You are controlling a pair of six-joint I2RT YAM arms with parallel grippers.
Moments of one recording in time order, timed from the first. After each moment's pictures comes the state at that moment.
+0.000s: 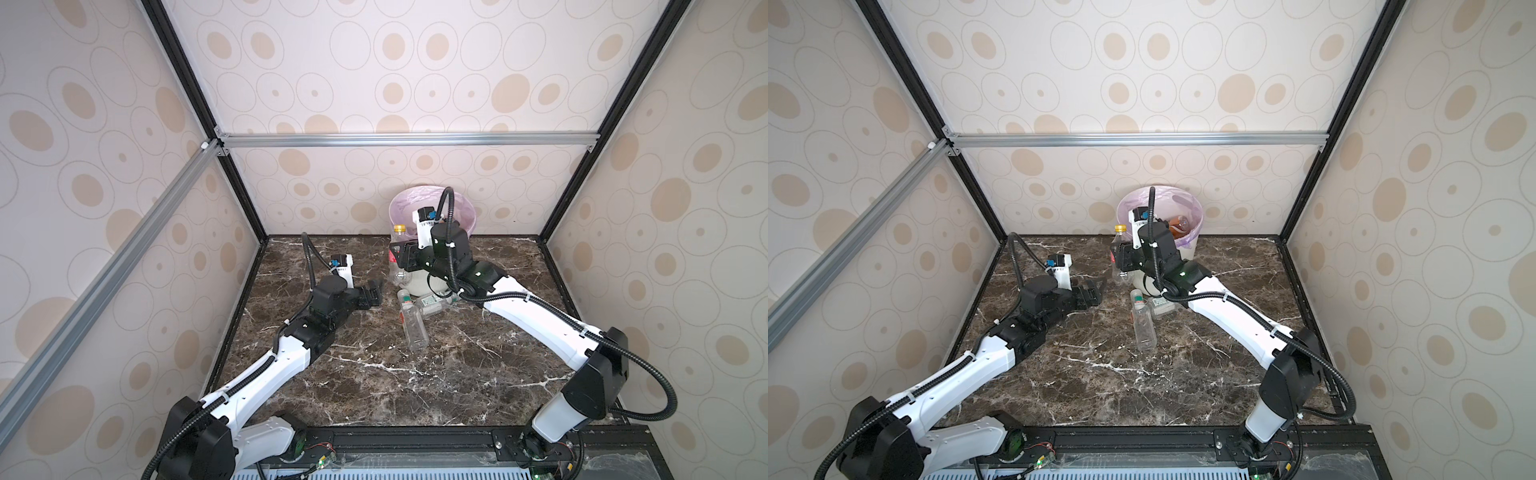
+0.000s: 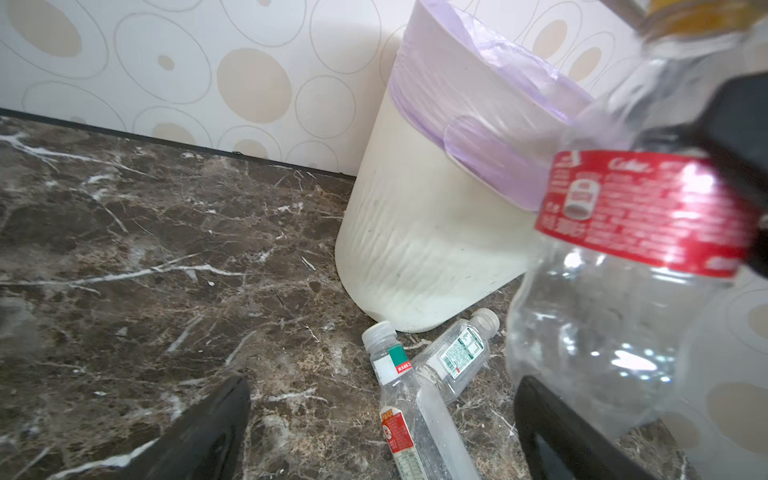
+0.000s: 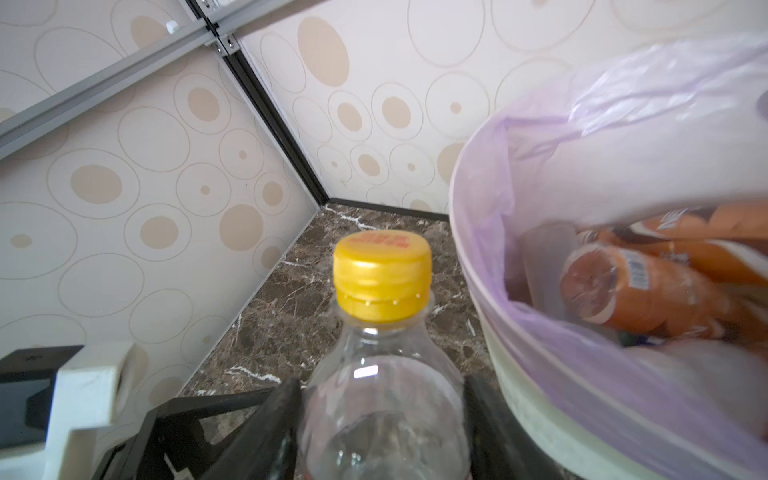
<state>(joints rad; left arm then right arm) -0.51 1.19 0.84 0.00 -0.10 -0.45 0.72 1.60 1.56 -0.24 0.09 0.34</state>
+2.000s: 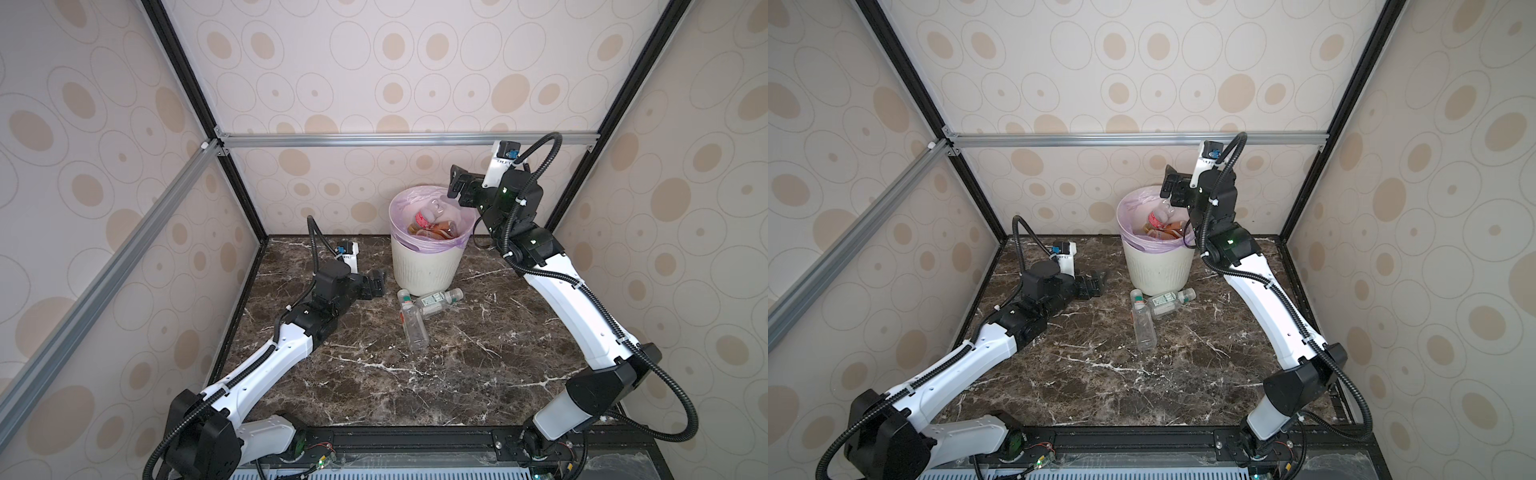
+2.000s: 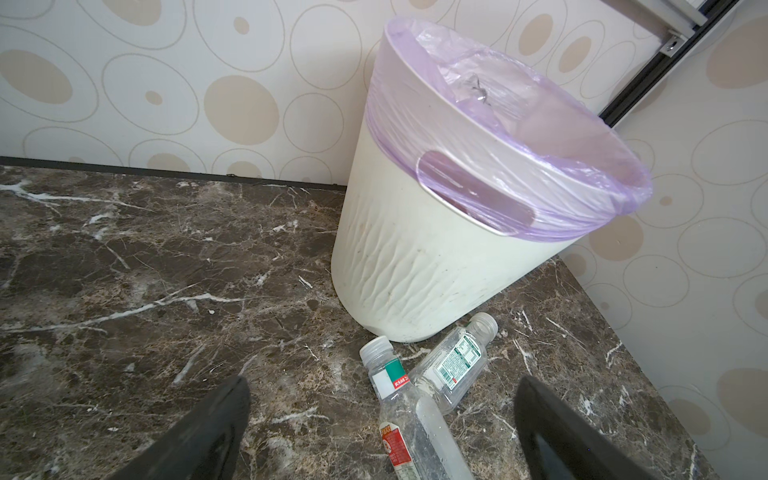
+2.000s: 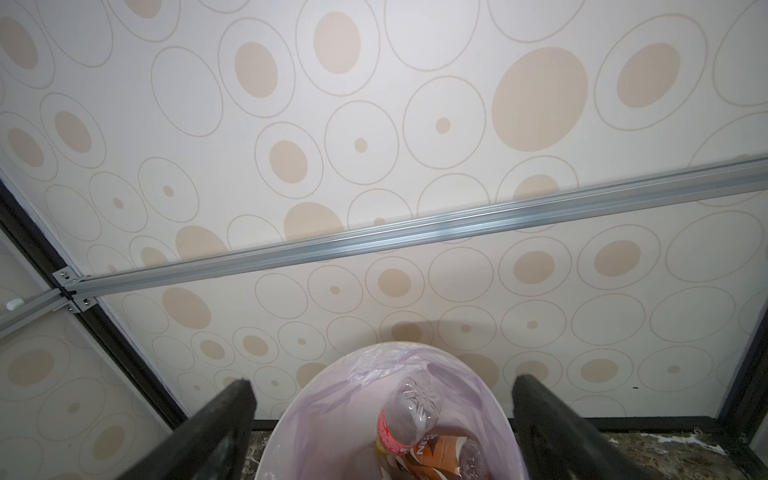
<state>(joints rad) -0.51 1.21 0.94 -0.07 -0.07 -0.40 0.48 1.61 1.86 -0.21 0.34 0.22</state>
